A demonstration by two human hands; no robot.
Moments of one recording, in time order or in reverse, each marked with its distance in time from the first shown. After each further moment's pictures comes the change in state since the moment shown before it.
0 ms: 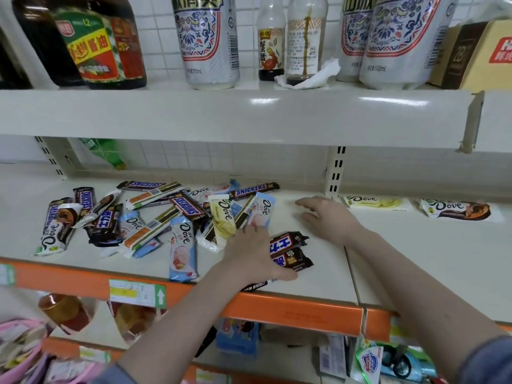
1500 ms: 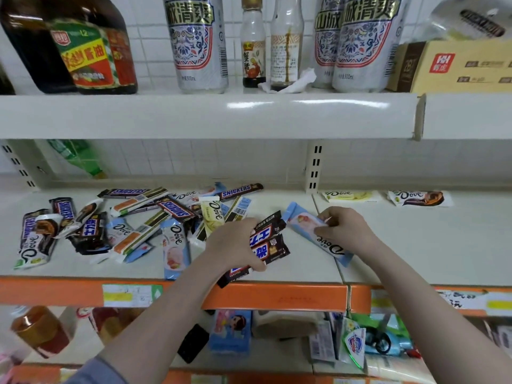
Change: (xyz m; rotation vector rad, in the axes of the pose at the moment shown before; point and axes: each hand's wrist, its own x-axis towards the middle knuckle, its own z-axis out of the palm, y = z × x) left_hand -0.013 -0.018 -0.021 -0.187 0.047 0.155; right_hand -0.068 -0.003 -0.016 0.370 0.153 0.421
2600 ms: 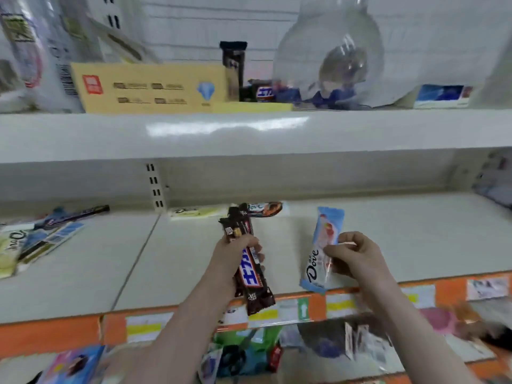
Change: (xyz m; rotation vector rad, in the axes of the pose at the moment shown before) left_hand 0.083 0.327 0.127 -1.579 0.033 -0.332; right_hand -0.073 0.244 -0.238 0.762 0.285 0.242
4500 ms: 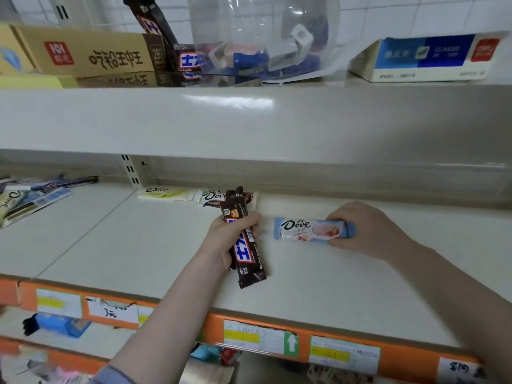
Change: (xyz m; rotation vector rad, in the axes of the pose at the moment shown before) left_hand 0.070 -0.031 0.132 0.011 0.266 0.053; right_hand 0.216 0.021 -0.127 -0.969 -0.553 -0.945
